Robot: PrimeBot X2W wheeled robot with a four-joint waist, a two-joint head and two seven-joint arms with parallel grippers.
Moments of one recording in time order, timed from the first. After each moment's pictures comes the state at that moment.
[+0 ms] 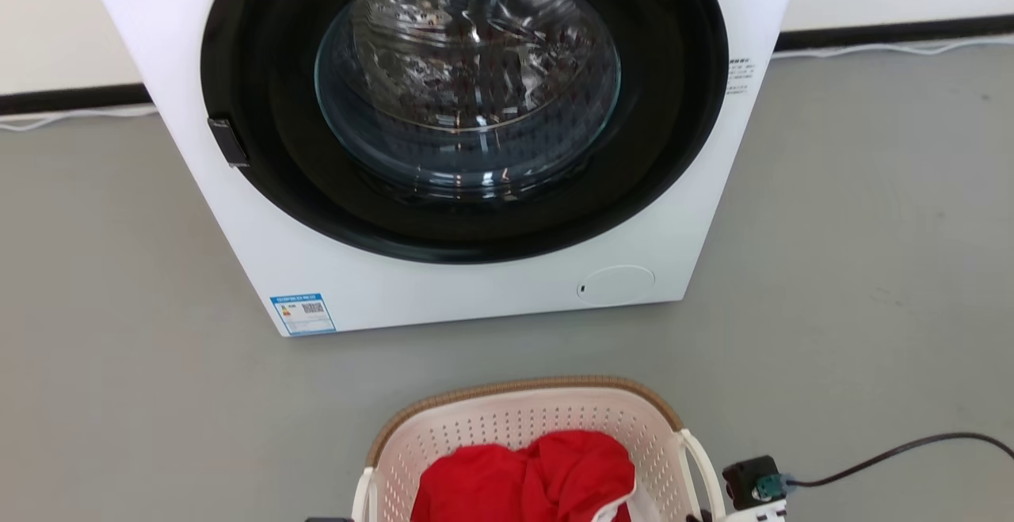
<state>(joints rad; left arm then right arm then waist) -0.23 0.03 -0.43 1.10 -0.42 0.03 -0.25 -0.36 -0.05 0.50 1.16 0.39 0.12 -0.04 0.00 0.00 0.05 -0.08</state>
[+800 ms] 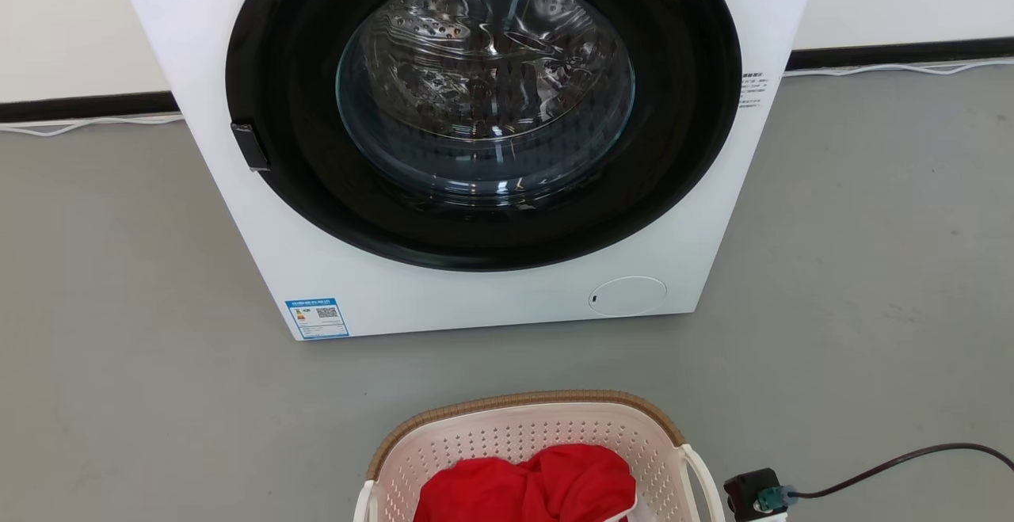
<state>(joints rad) -0.19 0.04 -0.47 1.09 -0.47 0.05 -0.25 -0.33 -0.05 0.52 1.17 0.43 0.12 -0.04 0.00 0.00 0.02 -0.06</state>
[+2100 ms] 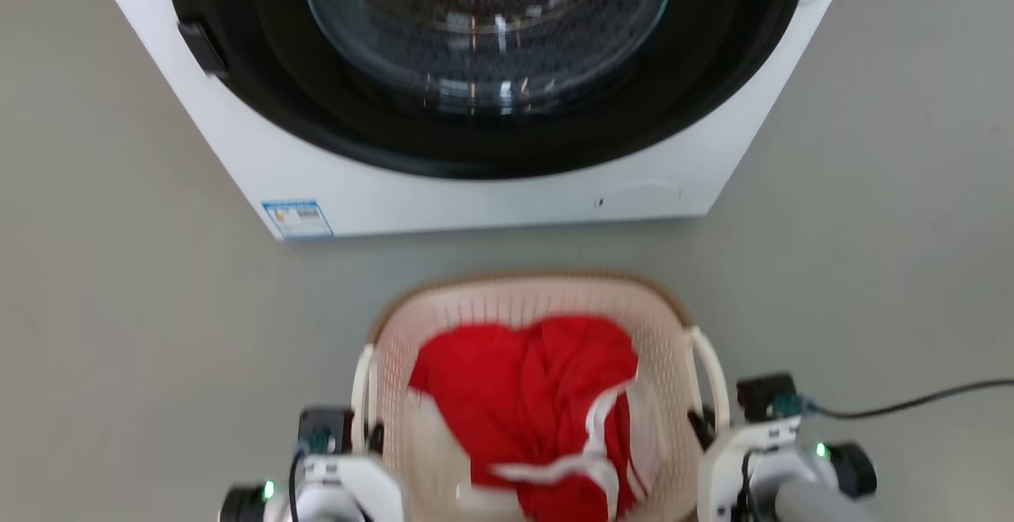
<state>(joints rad) -0.35 0.04 -0.45 1.03 -0.43 0.06 -0.25 -0.48 -0.06 0.51 1.18 0.46 0.12 -0.13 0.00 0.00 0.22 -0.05</state>
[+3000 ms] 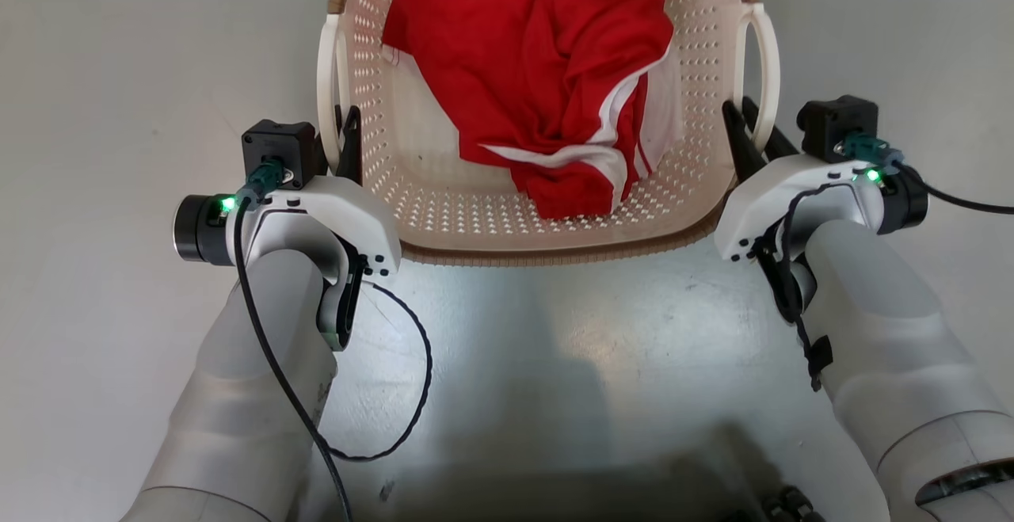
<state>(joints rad) -0.79 0.05 -0.29 0.87 -0.31 0.05 -0.25 -0.93 -0.07 0.18 1.16 0.19 0.12 -0.25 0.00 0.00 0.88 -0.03</state>
